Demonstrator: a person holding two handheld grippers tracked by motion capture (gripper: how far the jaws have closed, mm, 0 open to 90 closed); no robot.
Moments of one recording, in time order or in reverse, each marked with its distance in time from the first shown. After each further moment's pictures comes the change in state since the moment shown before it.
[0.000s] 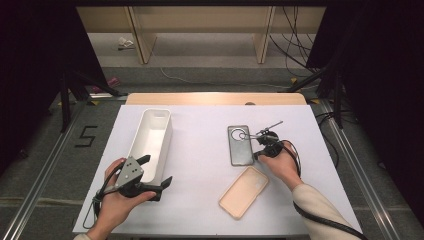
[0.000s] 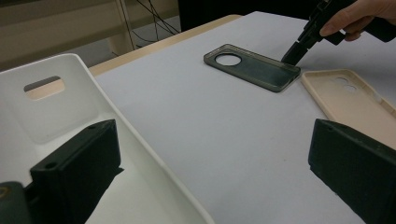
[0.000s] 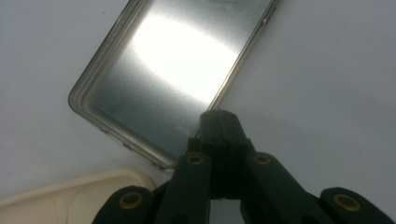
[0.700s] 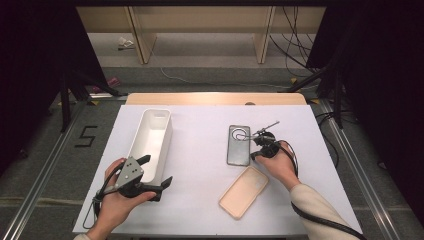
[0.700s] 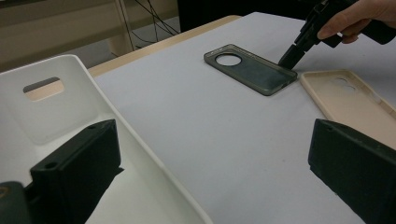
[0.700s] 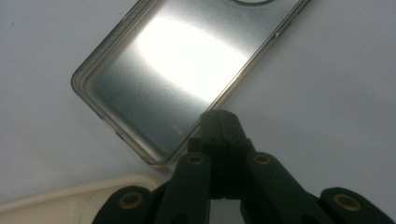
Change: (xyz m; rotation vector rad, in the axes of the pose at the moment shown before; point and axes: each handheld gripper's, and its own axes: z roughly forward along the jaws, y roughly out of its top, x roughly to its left) left arm -0.001 0.000 0.000 -0.003 -0.001 0.002; right arm 0.007 0.003 0.003 -0.004 0.011 -0.031
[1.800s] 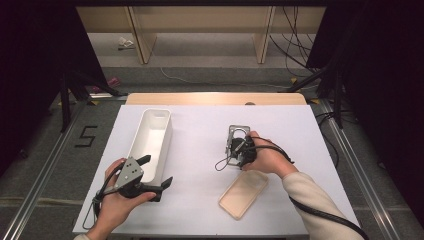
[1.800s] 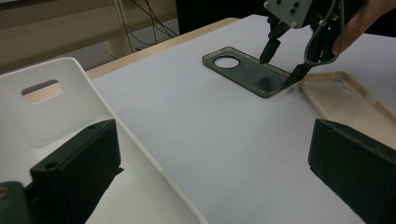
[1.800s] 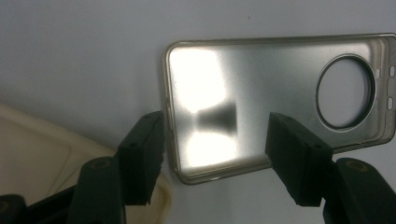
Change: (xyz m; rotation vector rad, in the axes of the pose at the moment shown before) left arm -0.001 0.000 -0.001 -0.008 -0.005 0.000; right arm 0.066 0.037 0.006 0.237 -0.144 -0.879
